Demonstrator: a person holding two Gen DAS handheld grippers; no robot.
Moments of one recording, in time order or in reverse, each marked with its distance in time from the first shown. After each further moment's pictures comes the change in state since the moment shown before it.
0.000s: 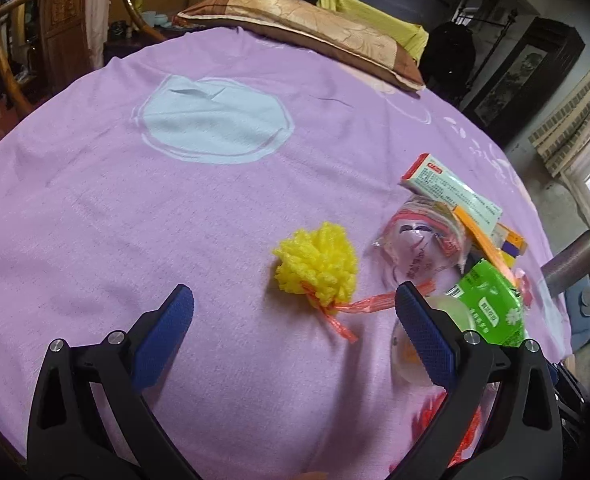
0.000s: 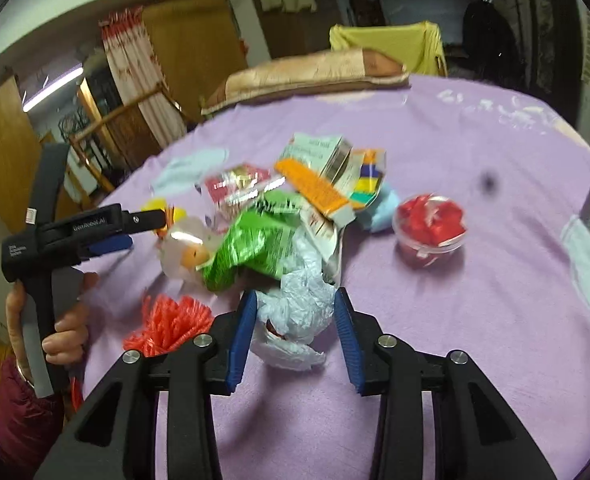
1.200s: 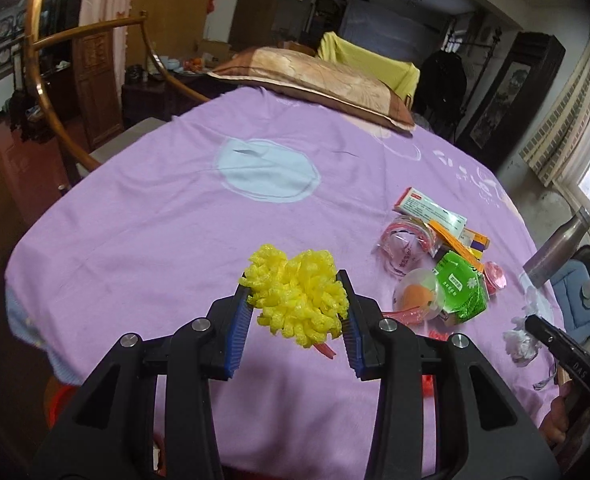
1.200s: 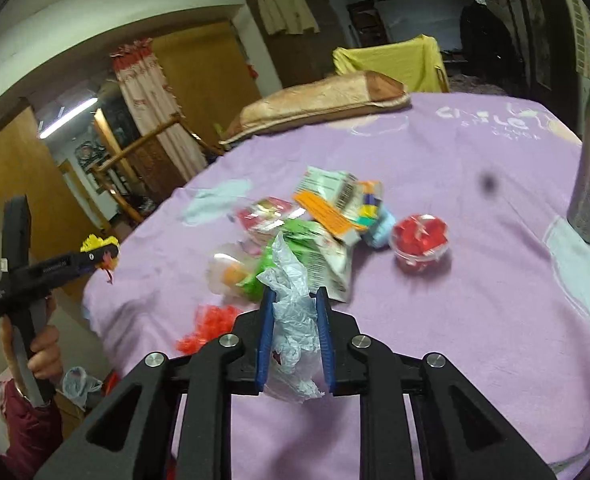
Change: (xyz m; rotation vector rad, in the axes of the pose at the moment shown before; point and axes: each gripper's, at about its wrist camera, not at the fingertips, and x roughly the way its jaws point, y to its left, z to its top) left arm -0.121 0.026 -0.028 0.039 -0.160 0.050; right arm -0.052 -0.002 0.001 0.040 -0.070 0.089
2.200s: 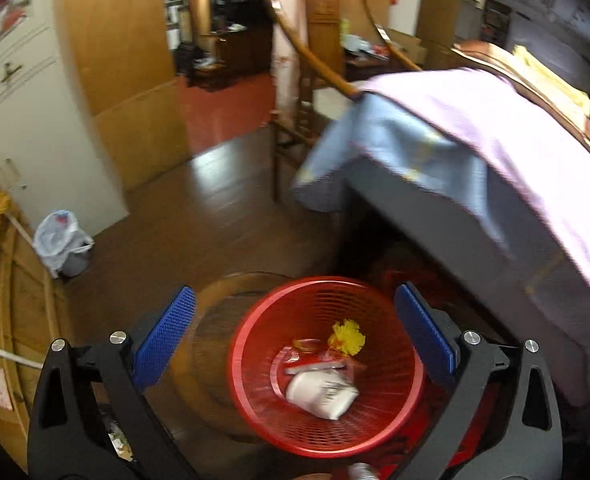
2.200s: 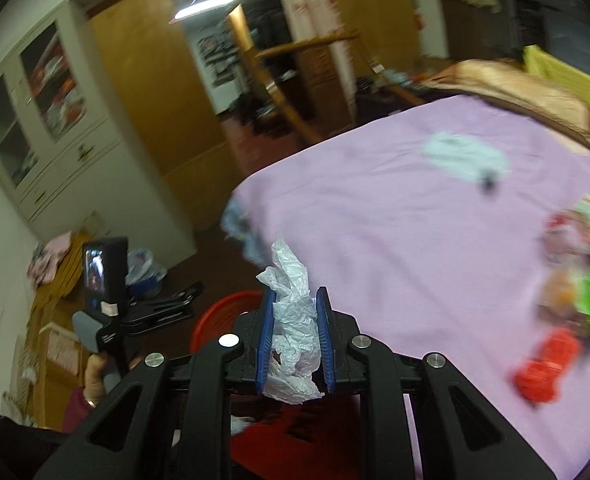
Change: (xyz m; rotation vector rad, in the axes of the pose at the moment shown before) left arm -0.077 0.232 -0.164 -0.287 0.017 0.569; right arm 0.067 0.275 -0.045 -0.400 0.293 0.352
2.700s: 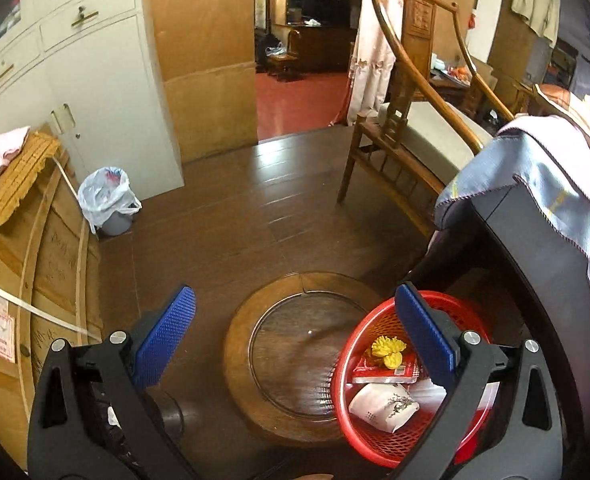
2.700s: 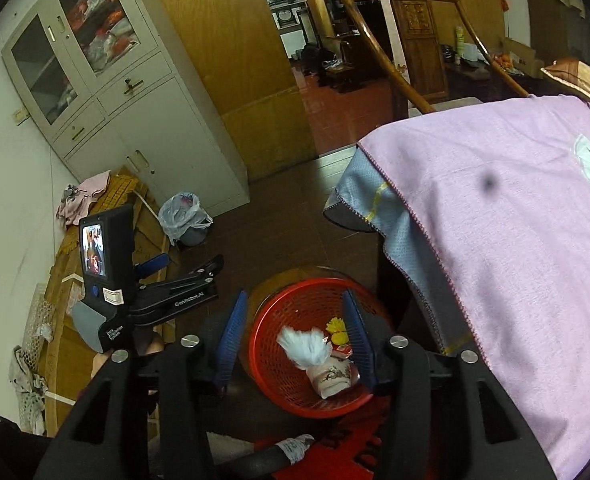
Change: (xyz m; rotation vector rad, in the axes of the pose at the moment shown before) left arm 0.009 0.091 -0.005 -0.193 0.006 0.132; right arm 0.105 0.094 0.018 -0.142 0.149 0.136
